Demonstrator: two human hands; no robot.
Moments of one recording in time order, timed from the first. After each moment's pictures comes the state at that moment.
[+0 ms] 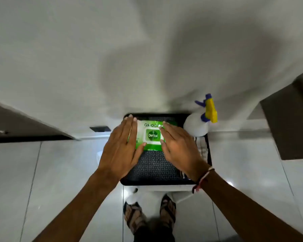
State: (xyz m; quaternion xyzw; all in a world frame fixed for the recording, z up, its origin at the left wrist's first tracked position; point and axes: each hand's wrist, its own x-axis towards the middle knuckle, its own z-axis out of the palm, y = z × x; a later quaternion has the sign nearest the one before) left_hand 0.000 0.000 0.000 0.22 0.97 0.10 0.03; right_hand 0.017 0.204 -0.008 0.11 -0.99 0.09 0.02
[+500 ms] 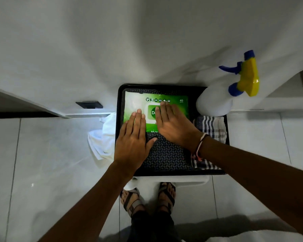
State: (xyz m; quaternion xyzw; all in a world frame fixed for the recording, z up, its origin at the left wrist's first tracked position) left_hand 0.015 0.022 -0.166 0.18 0.97 0.07 0.16; right_hand -0.024 0.198 -0.134 0.29 -0.90 -0.32 -0.03
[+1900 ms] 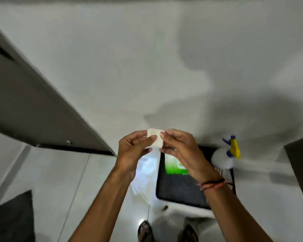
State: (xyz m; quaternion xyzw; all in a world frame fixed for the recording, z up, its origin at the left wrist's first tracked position) left_hand 0.002 -0.064 0.157 -0.20 0.61 0.76 0.09; right_hand -0.013 0.102 0.145 -0.06 -0.60 0.78 -0.19
